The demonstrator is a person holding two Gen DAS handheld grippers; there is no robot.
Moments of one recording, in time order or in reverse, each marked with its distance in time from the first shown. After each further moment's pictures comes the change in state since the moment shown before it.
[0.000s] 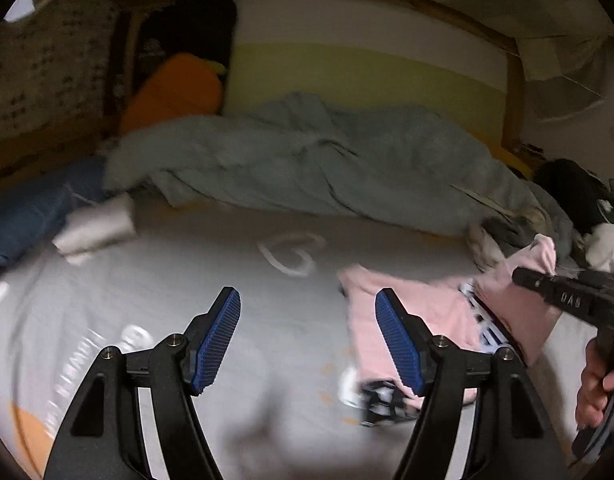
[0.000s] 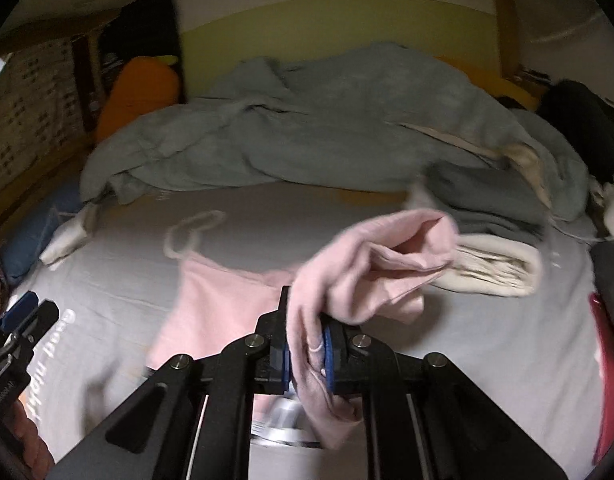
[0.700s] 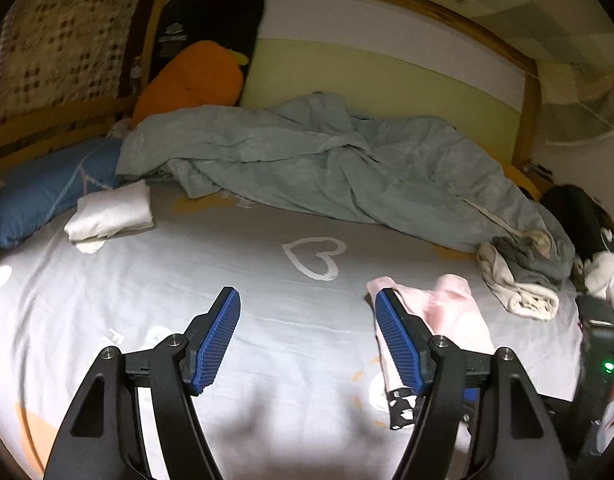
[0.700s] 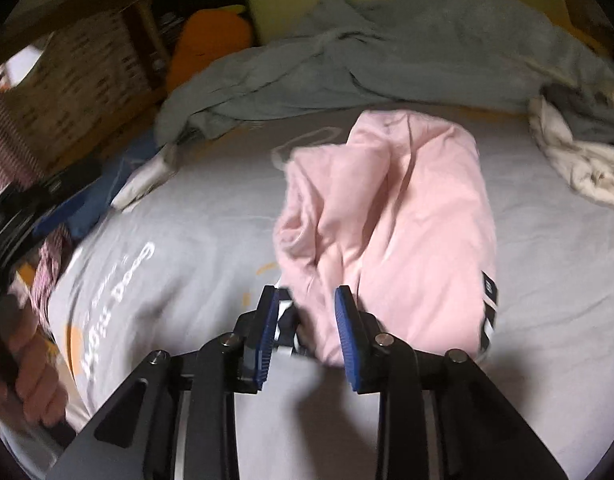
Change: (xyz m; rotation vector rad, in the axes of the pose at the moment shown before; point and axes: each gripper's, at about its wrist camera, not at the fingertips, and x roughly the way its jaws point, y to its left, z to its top) left arm 0.000 0.034 0.010 -0.080 0.032 -0.036; right arm 0.023 0.073 -0.076 -0.016 0.169 0.280
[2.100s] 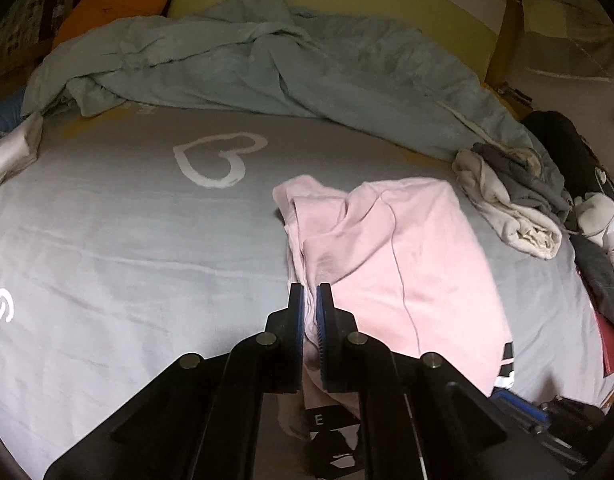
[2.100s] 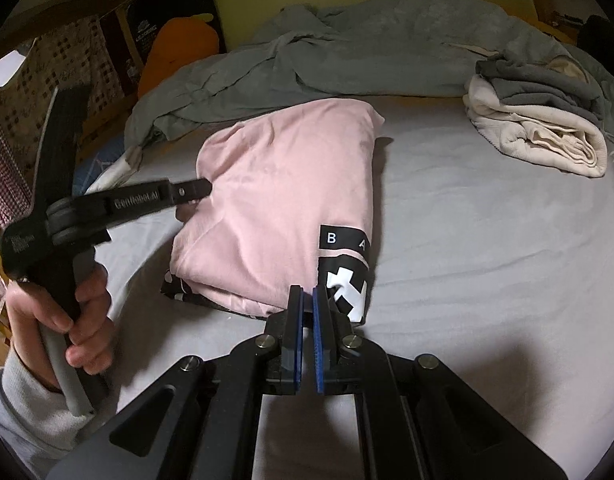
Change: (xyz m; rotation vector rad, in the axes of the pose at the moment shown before) left arm 0.137 -0.069 -0.045 0.046 0.316 -0.165; right arm -0.017 -0.073 -0.032 0.039 -0.026 -0.093
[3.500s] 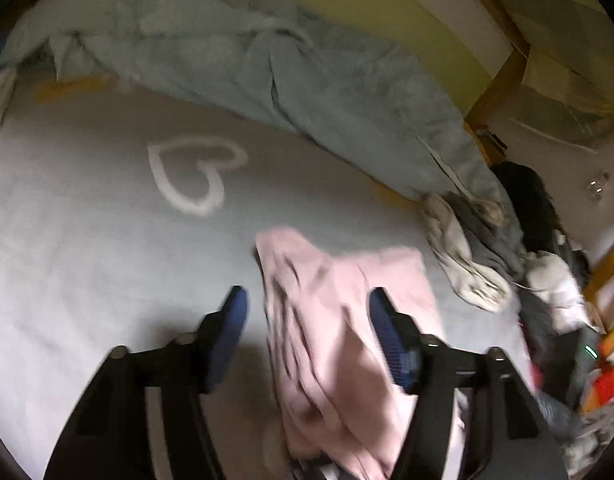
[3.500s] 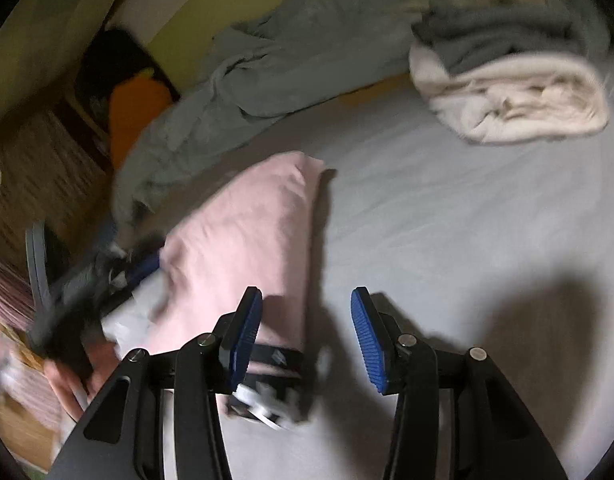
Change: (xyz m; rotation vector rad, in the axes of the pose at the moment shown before) left arm 0.001 0.032 0.045 -0.199 0.062 -0.254; right arm 0.021 -0.083 0.054 0.376 0.017 0.167
